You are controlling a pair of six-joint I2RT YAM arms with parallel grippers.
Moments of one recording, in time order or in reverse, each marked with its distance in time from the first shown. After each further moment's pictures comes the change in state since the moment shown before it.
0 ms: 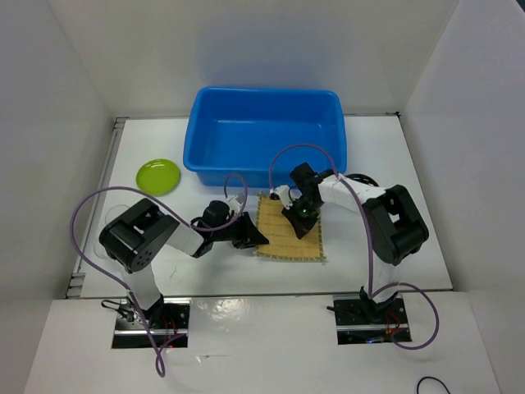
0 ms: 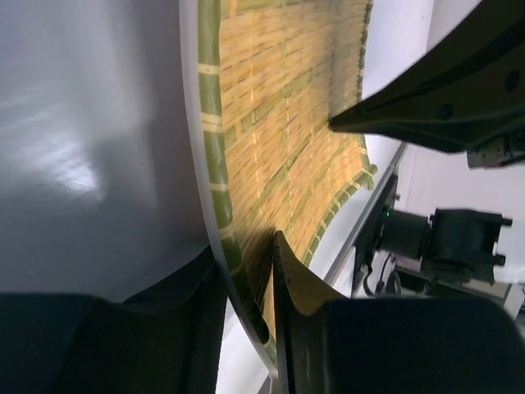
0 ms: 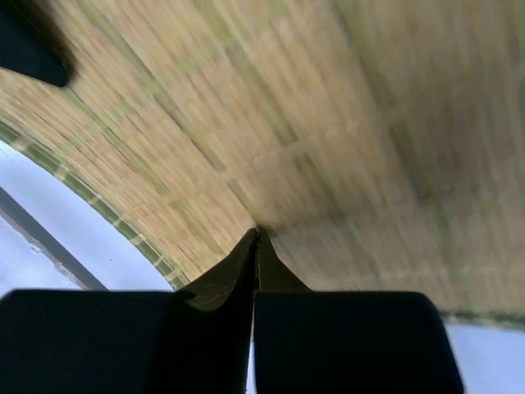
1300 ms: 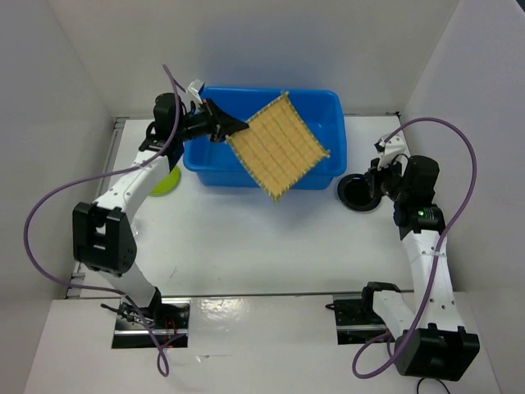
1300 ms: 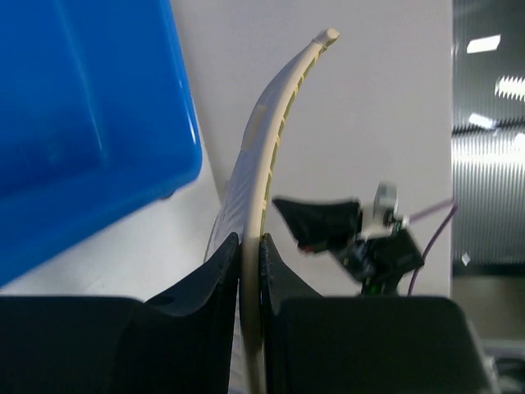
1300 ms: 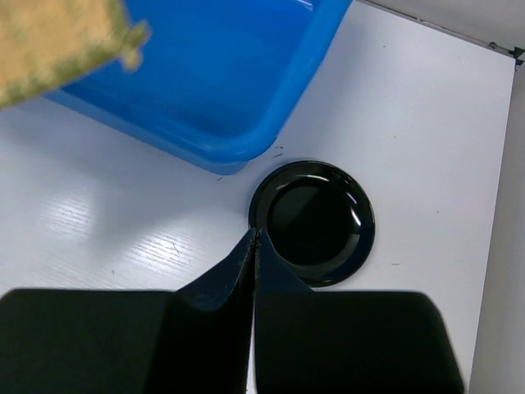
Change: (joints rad) left arm 0.390 -0.154 0.899 -0.637 0.291 -0.124; right arm -0.642 -0.875 -0.210 0.362 -0.033 0.129
